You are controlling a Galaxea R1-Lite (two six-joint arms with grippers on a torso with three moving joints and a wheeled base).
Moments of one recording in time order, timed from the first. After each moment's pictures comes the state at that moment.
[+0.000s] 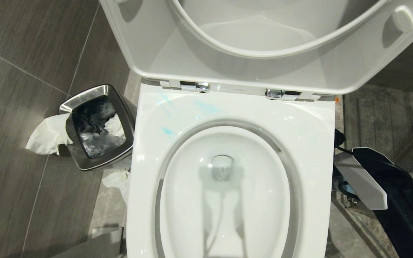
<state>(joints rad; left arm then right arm) 0.00 0.00 0.00 0.00 0.00 0.01 0.04 2.80 -1.87 -1.52 0.04 -0.32</state>
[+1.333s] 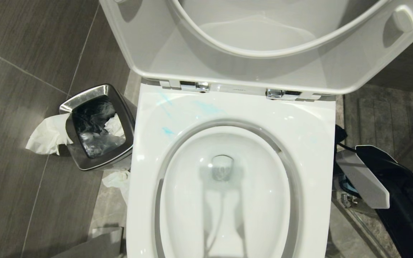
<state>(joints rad) 0.00 0.00 0.00 0.00 0.00 0.01 0.04 2.77 -1.89 -1.48 0.02 -0.32</state>
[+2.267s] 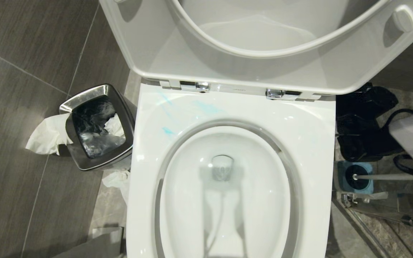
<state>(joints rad) 0.00 0.00 0.00 0.00 0.00 0.01 0.01 2.29 -1.47 -1.44 -0.25 -0.30</state>
